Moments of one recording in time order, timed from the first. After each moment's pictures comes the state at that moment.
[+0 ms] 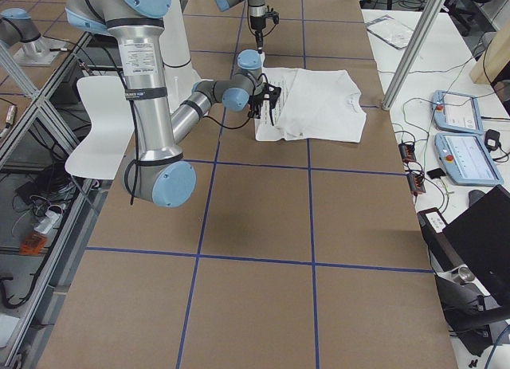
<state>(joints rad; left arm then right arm) -0.55 -1.81 -2.07 -1.78 -1.90 -1.42 0.61 -1.35 2.04 -1.34 1.96 1.54</state>
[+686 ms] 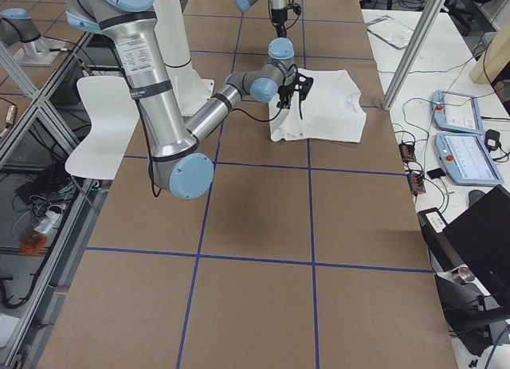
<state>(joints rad) -0.75 -1.97 -1.90 -1.79 -1.99 -1.39 0.83 -1.18 1.89 -1.34 2.10 1.53</state>
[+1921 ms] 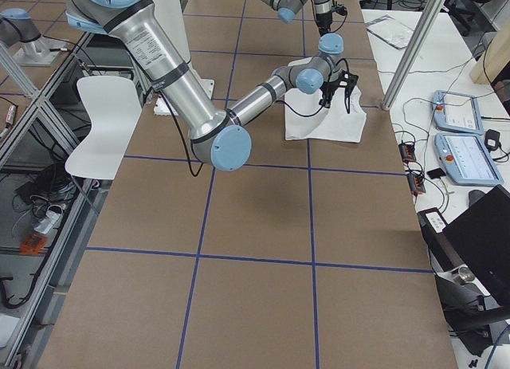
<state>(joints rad) -0.94 -2.29 -1.31 -2.06 -2.04 -1.34 0.94 -0.85 1.43 -1.34 2.14 1.42</state>
